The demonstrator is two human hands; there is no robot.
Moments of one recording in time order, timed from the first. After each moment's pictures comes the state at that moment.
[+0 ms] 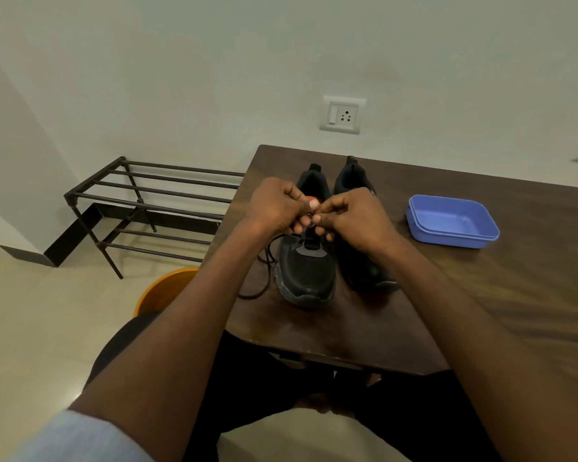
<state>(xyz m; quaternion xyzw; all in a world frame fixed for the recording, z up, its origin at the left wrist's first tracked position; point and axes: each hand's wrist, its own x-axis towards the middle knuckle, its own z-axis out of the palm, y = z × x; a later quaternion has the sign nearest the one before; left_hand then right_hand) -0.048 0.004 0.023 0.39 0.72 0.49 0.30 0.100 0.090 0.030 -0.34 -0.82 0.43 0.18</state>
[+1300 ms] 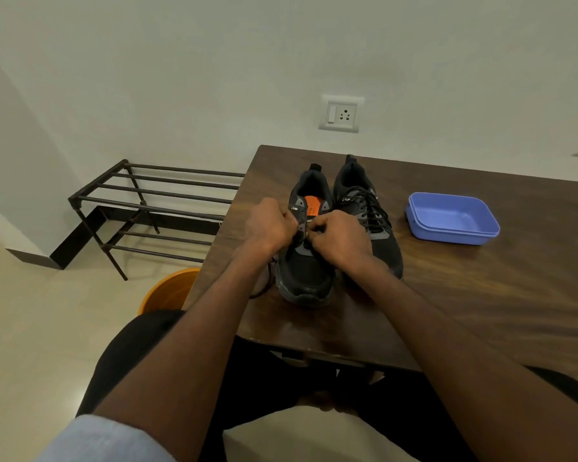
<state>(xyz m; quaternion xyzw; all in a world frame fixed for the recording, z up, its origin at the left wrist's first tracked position) -0.049 0.013 -0.020 0.34 0.85 0.37 0.17 0.081 0.083 -0.019 -0.40 -0.88 0.23 0.13</state>
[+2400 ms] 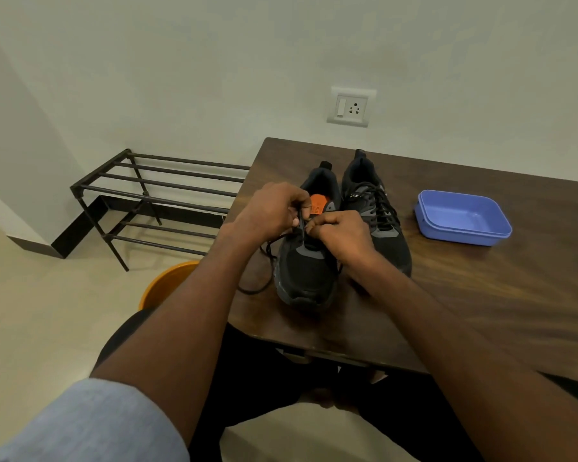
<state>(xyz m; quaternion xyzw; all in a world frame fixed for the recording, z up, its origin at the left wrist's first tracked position) -0.071 0.005 0.003 0.56 0.78 0.25 0.12 0.073 0.080 -0.028 -0.46 -0.75 0.44 0.17</state>
